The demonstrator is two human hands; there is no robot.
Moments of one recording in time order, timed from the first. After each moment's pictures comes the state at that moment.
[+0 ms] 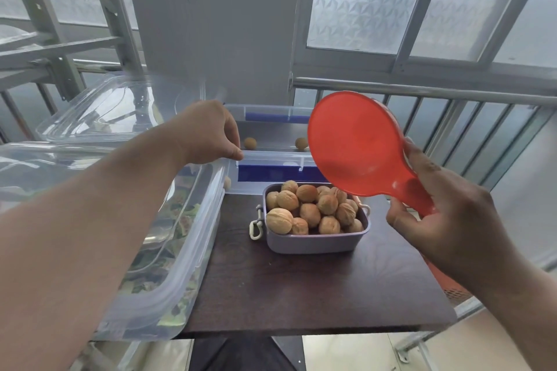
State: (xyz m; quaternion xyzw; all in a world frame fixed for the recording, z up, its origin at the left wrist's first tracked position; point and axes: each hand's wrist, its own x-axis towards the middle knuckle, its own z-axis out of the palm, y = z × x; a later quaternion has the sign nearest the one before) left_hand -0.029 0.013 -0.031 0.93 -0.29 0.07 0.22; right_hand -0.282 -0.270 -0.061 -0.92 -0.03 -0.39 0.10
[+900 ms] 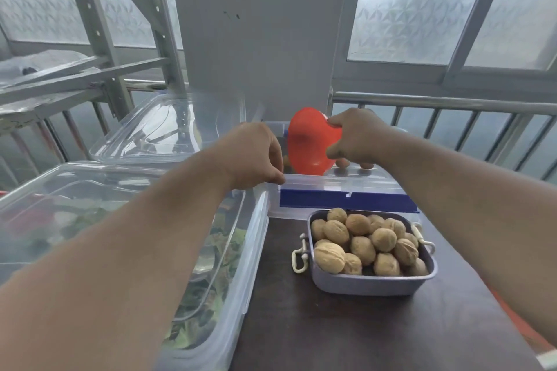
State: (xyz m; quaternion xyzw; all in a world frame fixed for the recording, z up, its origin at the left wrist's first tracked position) left_hand -0.027 0.017 -0.028 0.93 -0.30 0.04 0.22; right_hand -0.035 -0.221 -0.013 -0.98 0.04 -0.09 0.15
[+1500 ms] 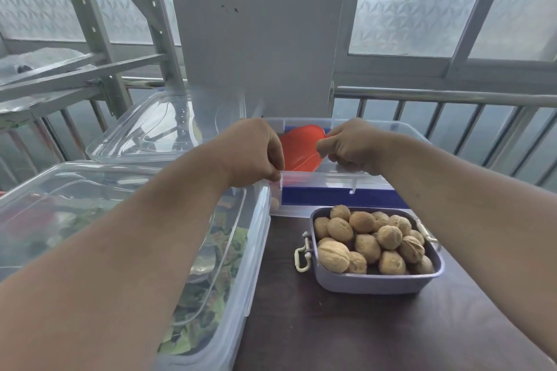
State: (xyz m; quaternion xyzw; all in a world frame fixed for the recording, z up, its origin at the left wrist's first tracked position) left_hand -0.026 0.019 -0.027 0.93 -0.30 0.02 0.24; right_hand -0.019 -0.220 -0.039 -0.89 0.12 0.02 0.45
